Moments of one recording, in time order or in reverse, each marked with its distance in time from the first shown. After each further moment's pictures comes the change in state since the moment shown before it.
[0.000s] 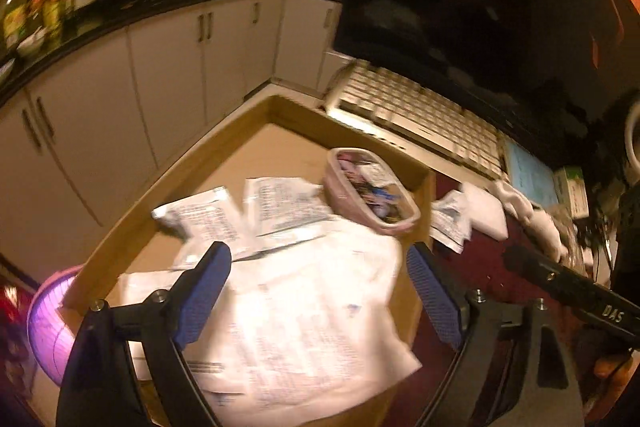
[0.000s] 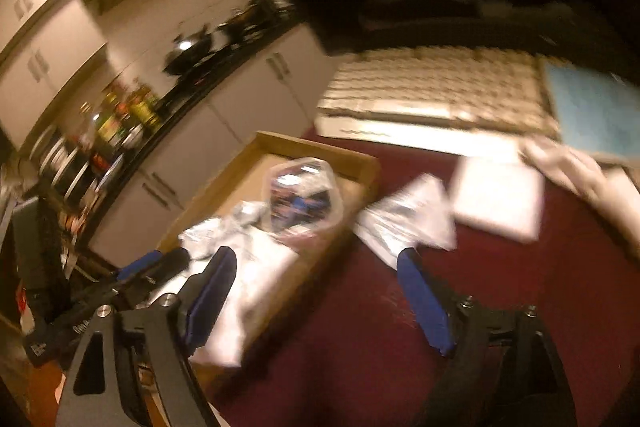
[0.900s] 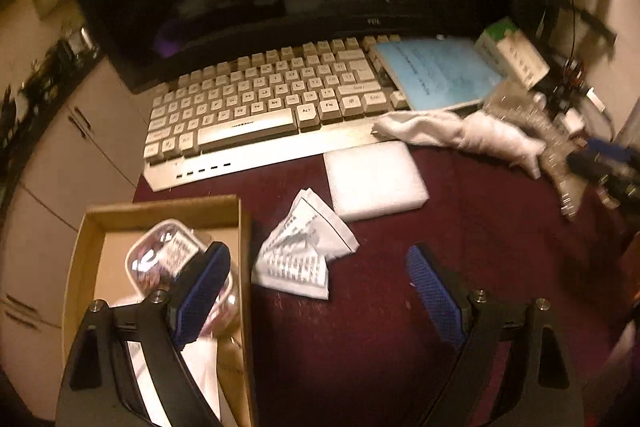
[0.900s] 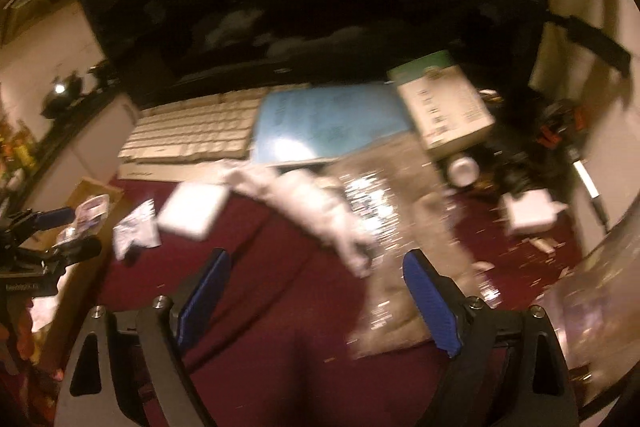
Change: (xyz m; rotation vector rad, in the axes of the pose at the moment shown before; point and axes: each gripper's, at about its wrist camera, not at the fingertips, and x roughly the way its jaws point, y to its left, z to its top) left arm 0.079 -0.168 0.016 0.600 0.145 -0.069; right arm -0.118 -0.156 -0.010 0.068 -0.144 -0.500
